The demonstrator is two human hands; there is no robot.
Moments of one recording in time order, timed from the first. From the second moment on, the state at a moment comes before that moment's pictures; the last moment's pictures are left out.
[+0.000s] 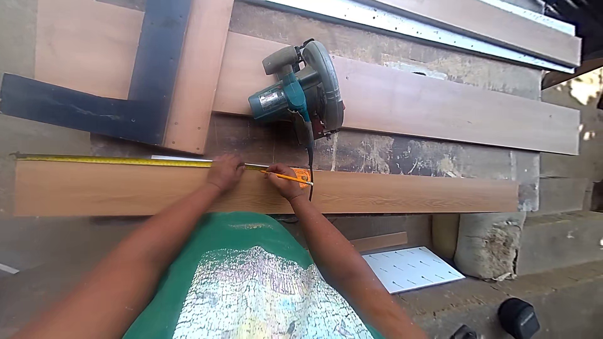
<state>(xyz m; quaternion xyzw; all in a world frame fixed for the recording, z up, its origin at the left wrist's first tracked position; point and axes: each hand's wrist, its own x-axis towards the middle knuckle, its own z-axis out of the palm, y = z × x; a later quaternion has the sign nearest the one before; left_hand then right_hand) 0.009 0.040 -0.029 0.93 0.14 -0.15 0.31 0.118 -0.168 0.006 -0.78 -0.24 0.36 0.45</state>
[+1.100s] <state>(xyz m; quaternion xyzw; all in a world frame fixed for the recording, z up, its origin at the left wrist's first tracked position) 0.010 0.040 -0.030 0.93 0.15 -0.15 0.31 0.116 -0.150 -0.010 -0.74 -0.26 0.39 0.49</state>
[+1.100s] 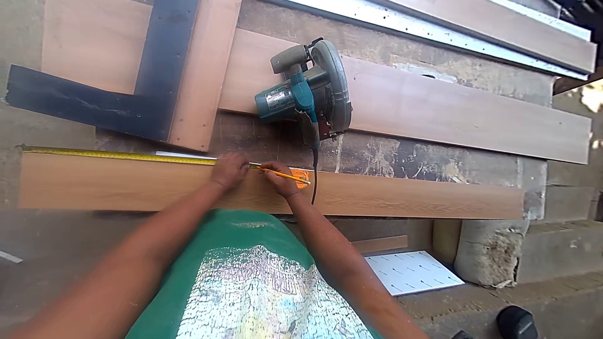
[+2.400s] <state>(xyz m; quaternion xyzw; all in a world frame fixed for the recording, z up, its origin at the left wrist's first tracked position) 0.008 0.036 -0.036 0.94 0.14 -0.13 0.29 0.114 -0.135 -0.011 -0.80 -0.30 0.37 0.36</state>
